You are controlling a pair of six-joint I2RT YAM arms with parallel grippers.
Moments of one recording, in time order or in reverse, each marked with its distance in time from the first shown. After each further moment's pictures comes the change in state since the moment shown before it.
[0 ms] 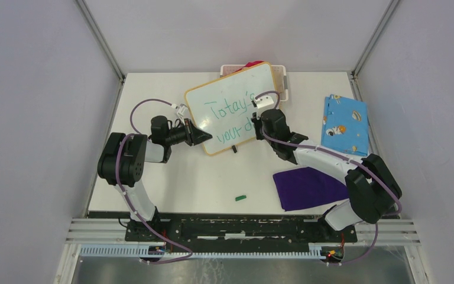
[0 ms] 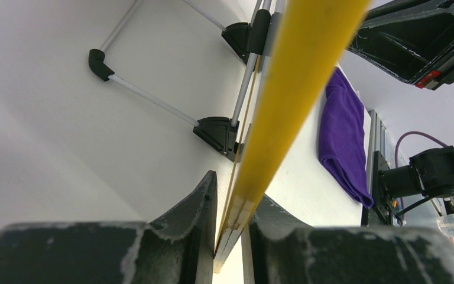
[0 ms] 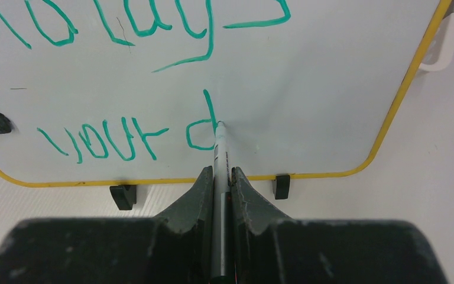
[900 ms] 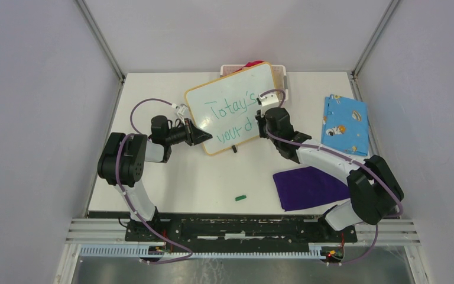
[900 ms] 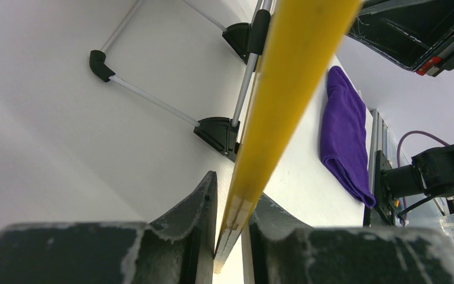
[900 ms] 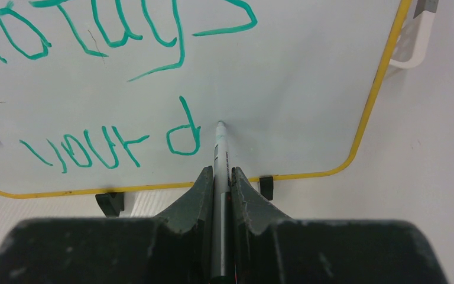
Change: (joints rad) left arm -0.001 0.000 0.005 -0.009 0.000 0.011; right arm -0.035 -0.019 -0.010 0.008 0.008 0.008
